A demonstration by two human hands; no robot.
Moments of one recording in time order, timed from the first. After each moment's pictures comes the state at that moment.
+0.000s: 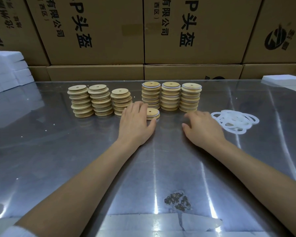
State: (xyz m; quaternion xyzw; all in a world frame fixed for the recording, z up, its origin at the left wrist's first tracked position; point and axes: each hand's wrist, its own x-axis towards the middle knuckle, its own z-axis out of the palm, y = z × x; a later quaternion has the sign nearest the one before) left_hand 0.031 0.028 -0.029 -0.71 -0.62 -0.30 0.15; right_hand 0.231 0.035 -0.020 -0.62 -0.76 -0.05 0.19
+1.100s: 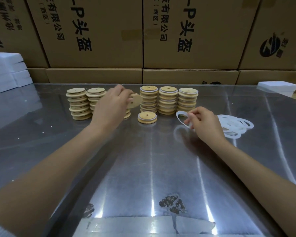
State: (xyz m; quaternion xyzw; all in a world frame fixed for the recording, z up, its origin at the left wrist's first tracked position) left_hand -0.014 0.022 0.021 -0.72 -0.57 -0.32 0.25; right_hand 0.245 0.052 -0.017 -0.56 -0.68 0.17 0.45
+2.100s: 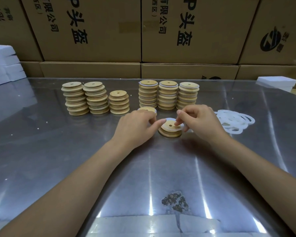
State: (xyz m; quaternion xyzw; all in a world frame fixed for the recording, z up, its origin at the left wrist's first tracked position) left_hand 0.037 0.006 -0.017 -0.77 -0.56 -0.30 0.09; right_hand 0.236 0.035 -0.008 -0.47 -0.76 0.18 0.41
